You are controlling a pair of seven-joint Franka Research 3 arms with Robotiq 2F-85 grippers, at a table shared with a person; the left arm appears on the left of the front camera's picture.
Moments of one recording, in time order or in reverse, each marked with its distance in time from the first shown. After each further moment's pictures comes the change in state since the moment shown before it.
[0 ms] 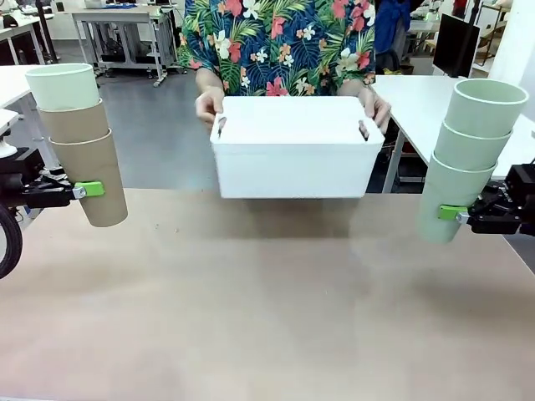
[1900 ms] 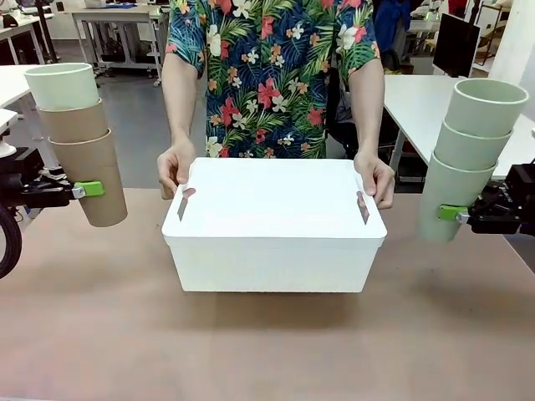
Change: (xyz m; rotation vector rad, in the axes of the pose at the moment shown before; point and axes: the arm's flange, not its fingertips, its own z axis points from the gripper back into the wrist) left arm 0.000 0.000 0.000 0.000 0.000 0.000; right arm 0.000 0.000 0.000 0.000 0.000 0.000
